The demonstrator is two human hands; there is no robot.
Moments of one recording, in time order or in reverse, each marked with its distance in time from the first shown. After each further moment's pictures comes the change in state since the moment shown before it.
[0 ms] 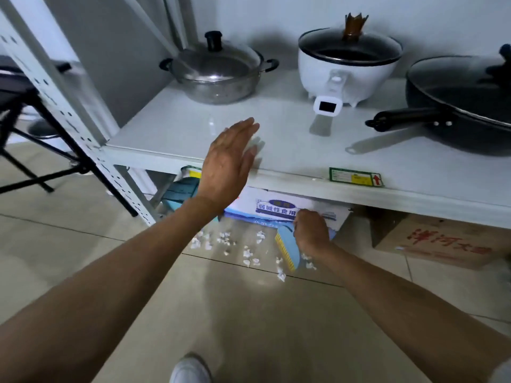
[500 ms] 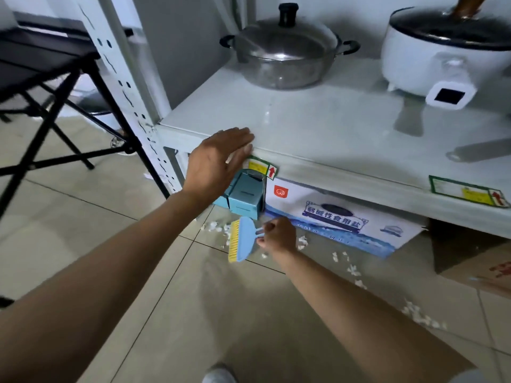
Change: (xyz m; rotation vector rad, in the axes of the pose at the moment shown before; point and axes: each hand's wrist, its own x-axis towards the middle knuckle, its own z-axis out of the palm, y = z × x) left_hand -0.039 -0.138 -0.035 0.063 0.028 -0.090; right_hand 0.039 -0.152 0.144 0.672 -0.166 0.198
